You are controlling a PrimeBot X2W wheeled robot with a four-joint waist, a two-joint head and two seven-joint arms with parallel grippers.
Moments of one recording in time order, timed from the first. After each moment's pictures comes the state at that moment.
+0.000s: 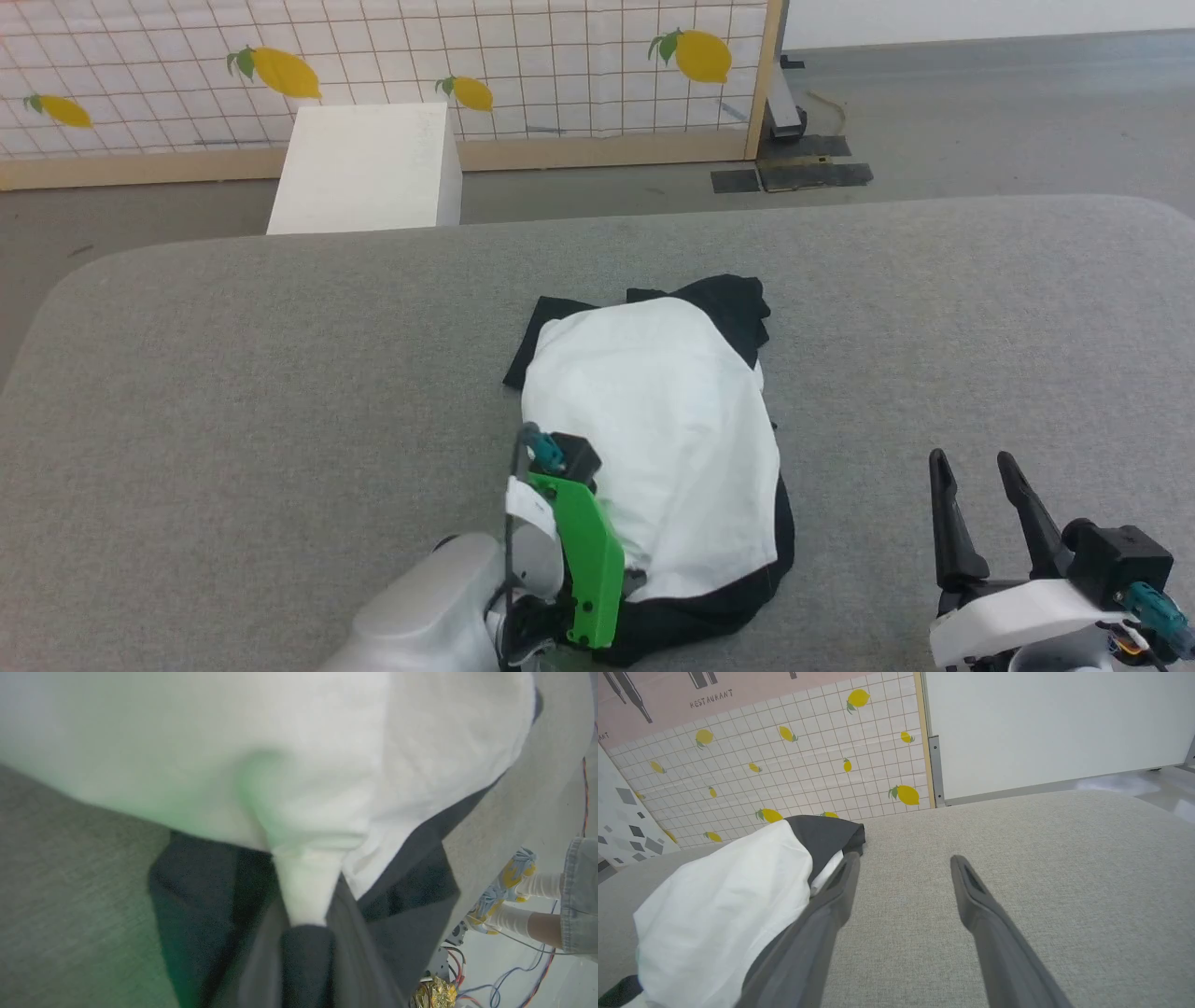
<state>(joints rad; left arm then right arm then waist) -0.57 0.15 -0.99 0.73 -1.05 -0.09 0.48 0.02 -0.05 -0.06 0.21 0.21 0.13 -0.25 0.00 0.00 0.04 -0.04</state>
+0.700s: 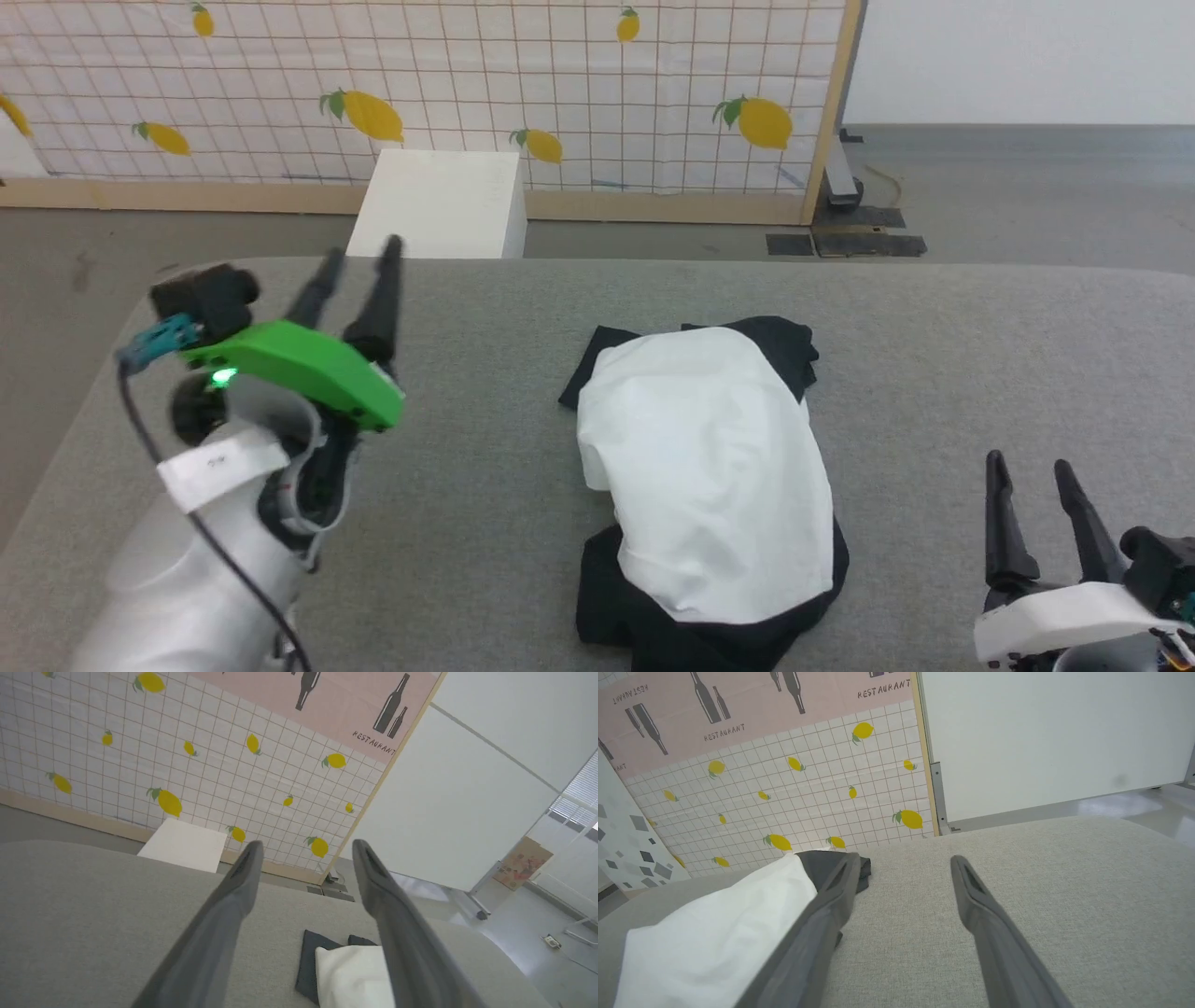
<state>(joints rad) -0.54 0.40 -0.53 0.36 -1.03 0.06 -0.17 0.02 -0.05 -0.15 0.22 0.23 0.13 -0.26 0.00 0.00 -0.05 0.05</state>
